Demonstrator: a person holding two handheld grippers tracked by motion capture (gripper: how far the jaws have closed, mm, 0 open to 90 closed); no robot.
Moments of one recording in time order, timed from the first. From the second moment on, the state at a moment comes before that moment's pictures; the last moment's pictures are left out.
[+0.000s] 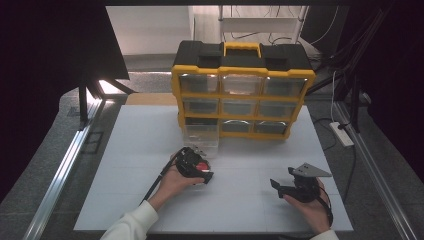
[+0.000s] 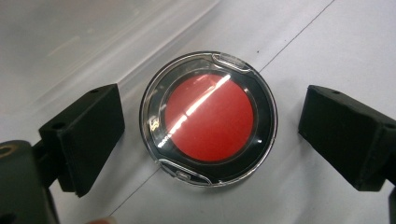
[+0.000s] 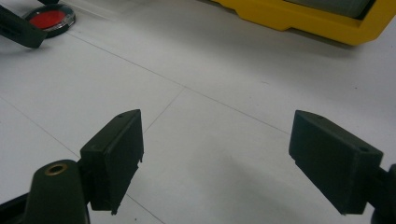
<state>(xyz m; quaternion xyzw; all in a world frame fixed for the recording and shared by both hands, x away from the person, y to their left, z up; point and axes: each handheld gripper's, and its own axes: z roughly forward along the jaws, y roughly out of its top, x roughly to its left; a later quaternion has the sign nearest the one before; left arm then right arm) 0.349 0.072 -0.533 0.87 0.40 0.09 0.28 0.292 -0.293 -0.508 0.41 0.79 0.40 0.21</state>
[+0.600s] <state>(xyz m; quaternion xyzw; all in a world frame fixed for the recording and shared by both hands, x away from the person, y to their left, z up) 0.347 0.074 -0.530 0.87 0.40 0.11 0.29 0.292 -0.294 -0.508 0.41 0.79 0.40 0.21</state>
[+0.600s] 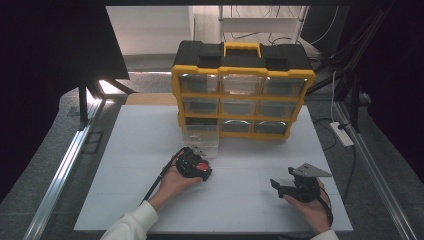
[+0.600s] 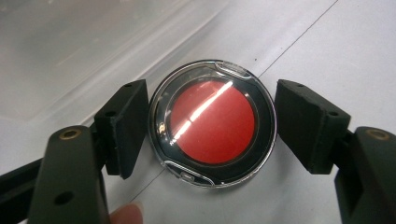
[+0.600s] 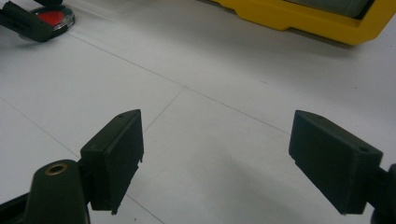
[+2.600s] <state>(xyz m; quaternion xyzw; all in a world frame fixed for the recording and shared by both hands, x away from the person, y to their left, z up) 0.321 0.092 -0.468 0.84 0.37 0.12 0.36 0.292 -0.295 -0.507 0.41 0.79 0.40 0.21</state>
